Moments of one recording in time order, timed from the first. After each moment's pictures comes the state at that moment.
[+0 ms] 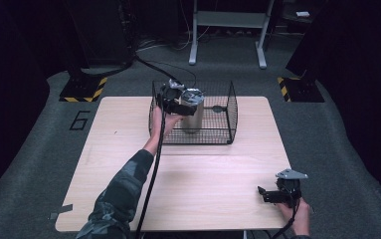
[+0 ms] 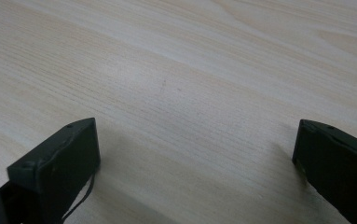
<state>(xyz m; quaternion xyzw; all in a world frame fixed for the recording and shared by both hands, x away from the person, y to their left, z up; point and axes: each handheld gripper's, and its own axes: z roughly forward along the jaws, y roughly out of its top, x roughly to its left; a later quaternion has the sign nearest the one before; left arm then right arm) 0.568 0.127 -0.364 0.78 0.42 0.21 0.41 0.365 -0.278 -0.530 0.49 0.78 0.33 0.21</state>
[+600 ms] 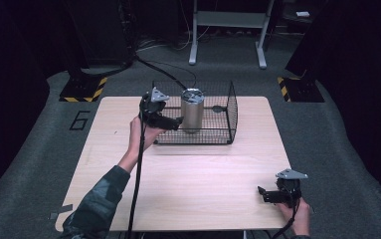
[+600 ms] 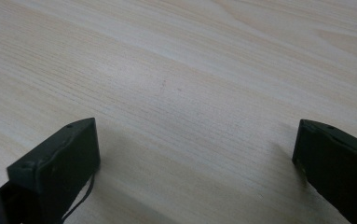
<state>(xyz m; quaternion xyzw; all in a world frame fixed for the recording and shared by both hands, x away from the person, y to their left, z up) 0.487 0.170 -0.339 0.79 0.37 0.24 0.42 0.365 -0.278 -0.530 0.49 0.78 0.33 0.21</state>
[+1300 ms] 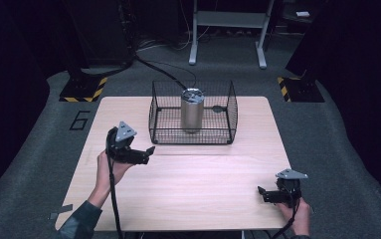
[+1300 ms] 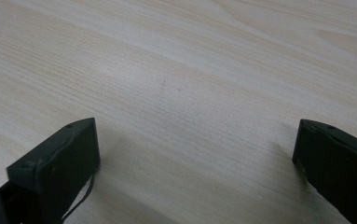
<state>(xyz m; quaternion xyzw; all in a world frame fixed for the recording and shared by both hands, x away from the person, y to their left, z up) 0.402 0.251 -0.385 0.79 0.39 0.27 0.39 0.365 -0.278 -0.530 0.49 0.78 0.33 0.21</state>
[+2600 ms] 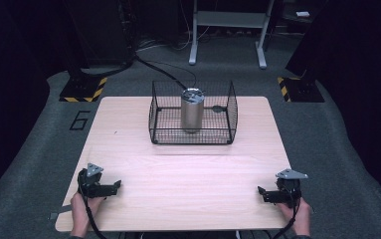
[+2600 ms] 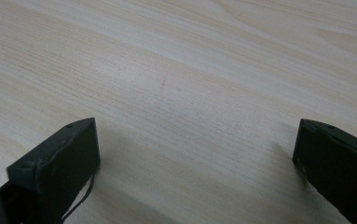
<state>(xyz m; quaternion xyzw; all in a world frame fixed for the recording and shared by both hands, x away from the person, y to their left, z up) 0.371 0.357 -0.533 0.75 0.53 0.23 0.32 0.365 -0.278 -0.530 0.49 0.78 0.33 0.21</state>
